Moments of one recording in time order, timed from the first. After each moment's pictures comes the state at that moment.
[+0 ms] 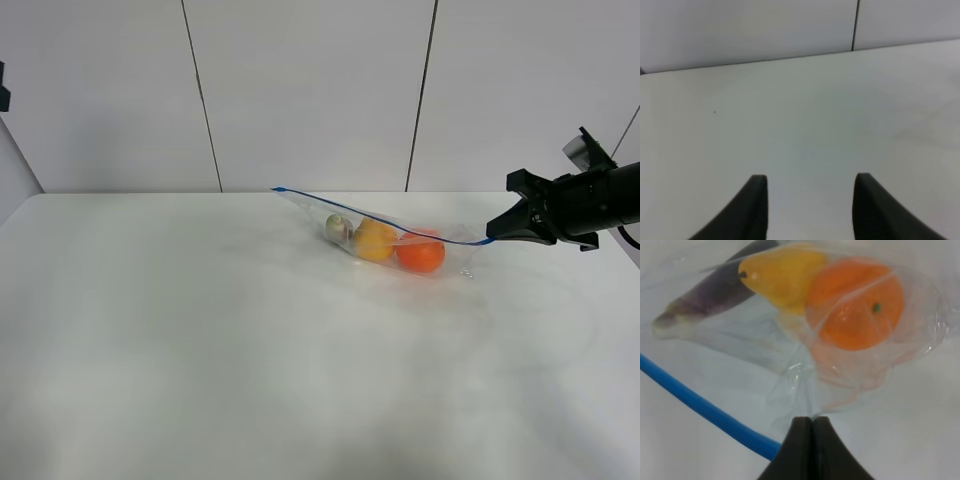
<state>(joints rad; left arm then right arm) 0.13 1.21 -1.24 -0.15 0.76 0.29 -0.23 1.66 -0.98 1.03 0.82 -0.76</state>
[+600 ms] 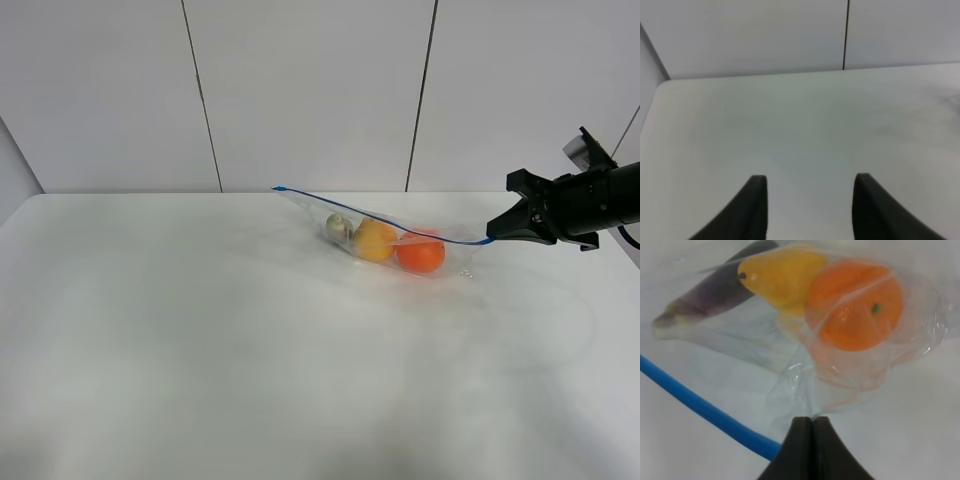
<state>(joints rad) 0.13 0.67 -0.90 -0.14 0.78 0.21 -0.23 1.66 -0.98 1.03 0.82 -0.76</state>
